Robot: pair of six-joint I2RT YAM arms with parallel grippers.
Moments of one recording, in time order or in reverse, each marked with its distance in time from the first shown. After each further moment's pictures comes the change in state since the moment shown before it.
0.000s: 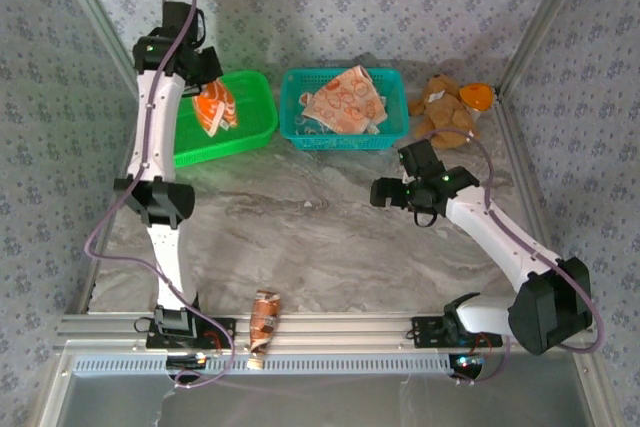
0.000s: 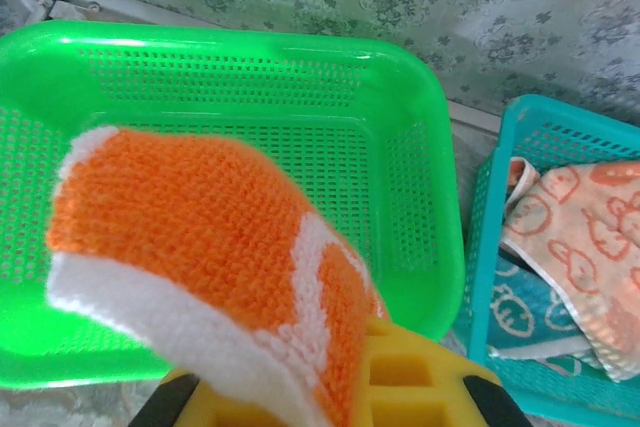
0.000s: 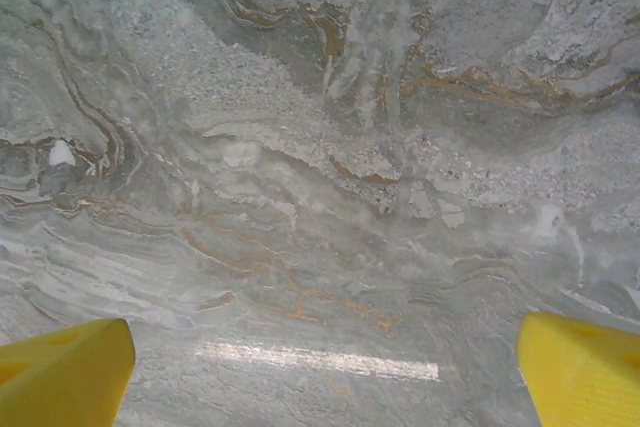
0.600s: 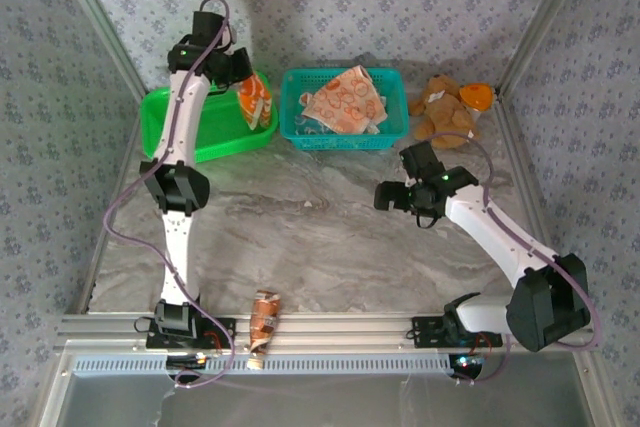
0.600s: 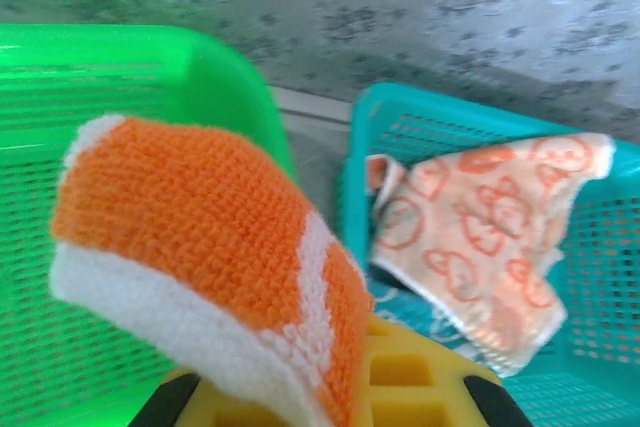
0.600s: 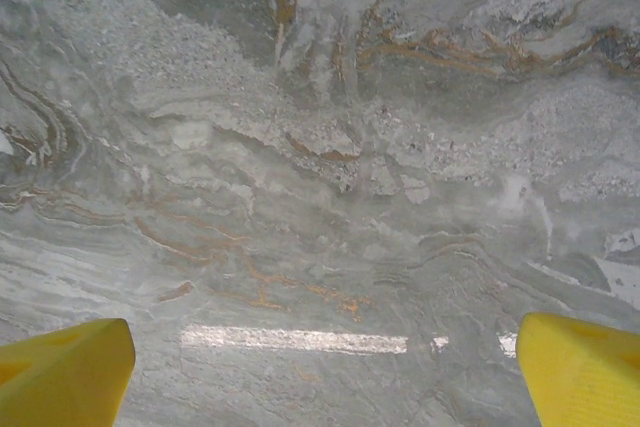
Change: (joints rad) left arm -0.034 0.218 0.077 0.228 0.311 -0.034; right arm -0.020 0.017 -0.019 -0.027 0.015 0.000
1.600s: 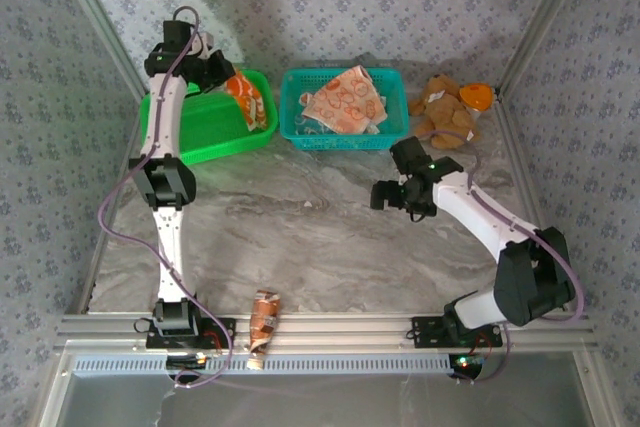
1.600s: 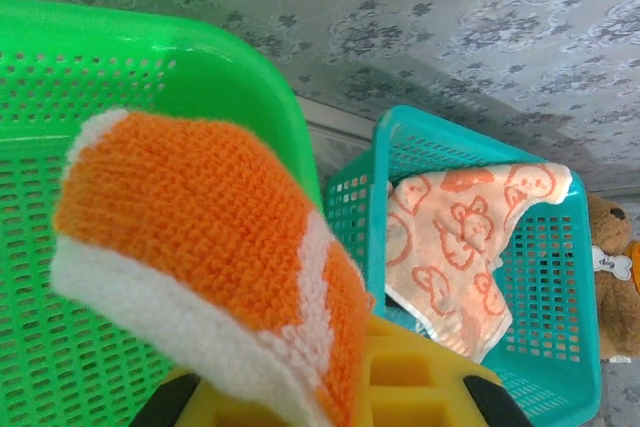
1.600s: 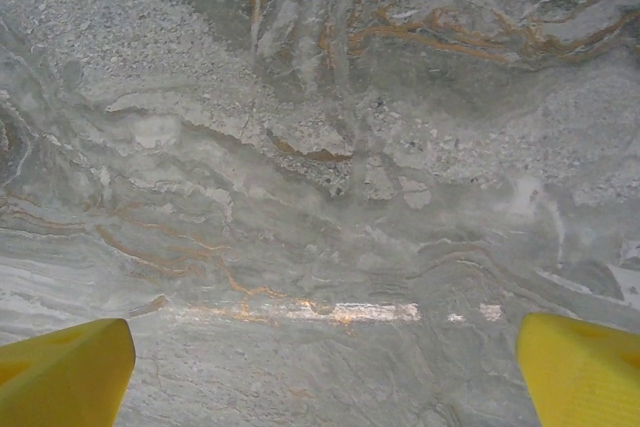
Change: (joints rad) left arm 0.168 0.090 -0.009 0.064 0.290 -0.037; right arm 0.010 0.143 0.064 -0.021 0.007 0.000
